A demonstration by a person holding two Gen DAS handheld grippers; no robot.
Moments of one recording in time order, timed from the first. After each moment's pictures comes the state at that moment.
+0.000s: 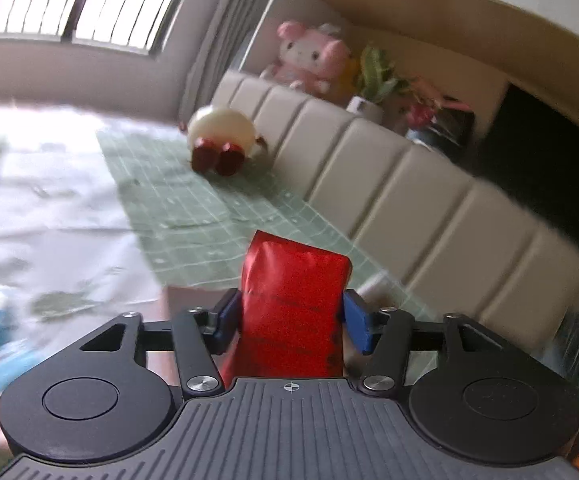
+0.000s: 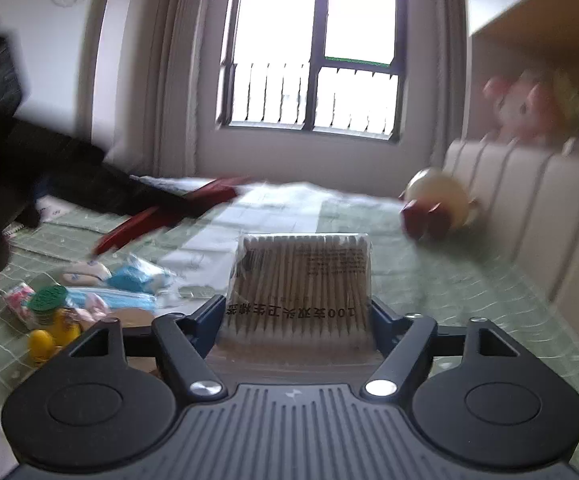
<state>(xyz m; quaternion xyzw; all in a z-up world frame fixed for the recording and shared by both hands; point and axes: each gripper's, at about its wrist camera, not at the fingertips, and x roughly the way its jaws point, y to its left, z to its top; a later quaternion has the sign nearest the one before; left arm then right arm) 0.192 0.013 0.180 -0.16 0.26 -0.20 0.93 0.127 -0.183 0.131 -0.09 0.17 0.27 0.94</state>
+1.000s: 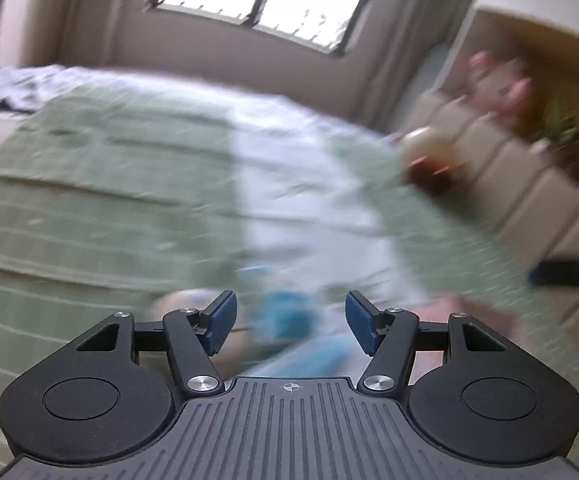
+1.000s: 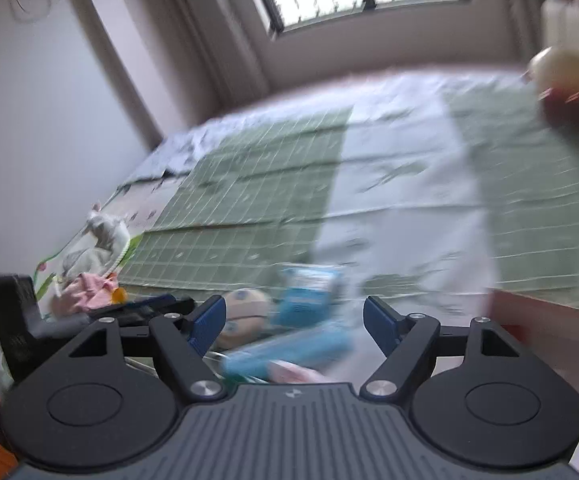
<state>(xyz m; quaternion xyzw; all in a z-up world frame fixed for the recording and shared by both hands) 0.127 0.265 0.152 -0.18 0.32 0.06 0.93 0.207 0.032 0.218 0.02 0.40 0.36 0.84</state>
